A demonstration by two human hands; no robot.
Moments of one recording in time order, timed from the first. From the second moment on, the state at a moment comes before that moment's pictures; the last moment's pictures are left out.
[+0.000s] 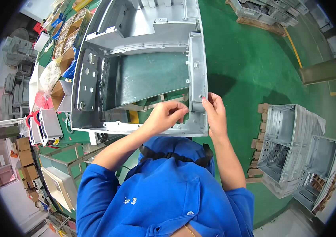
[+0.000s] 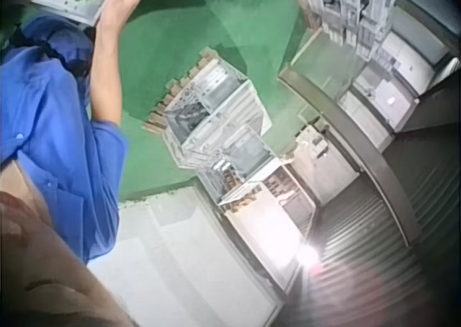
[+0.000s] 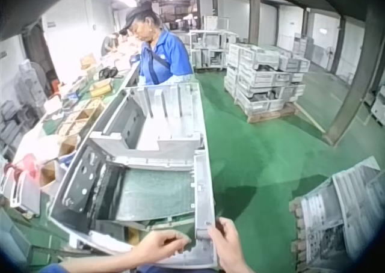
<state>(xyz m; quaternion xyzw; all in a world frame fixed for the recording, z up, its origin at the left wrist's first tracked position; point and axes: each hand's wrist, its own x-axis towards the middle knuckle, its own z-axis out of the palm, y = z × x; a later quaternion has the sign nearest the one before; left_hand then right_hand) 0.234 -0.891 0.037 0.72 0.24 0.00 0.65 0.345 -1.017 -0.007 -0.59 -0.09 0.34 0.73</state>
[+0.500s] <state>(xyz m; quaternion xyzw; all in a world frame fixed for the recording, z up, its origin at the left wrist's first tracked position) 0.207 -0.913 0.019 0.90 0.06 0.20 0.39 0.343 -1.030 0.005 -0.57 -0.10 0.34 0.74</state>
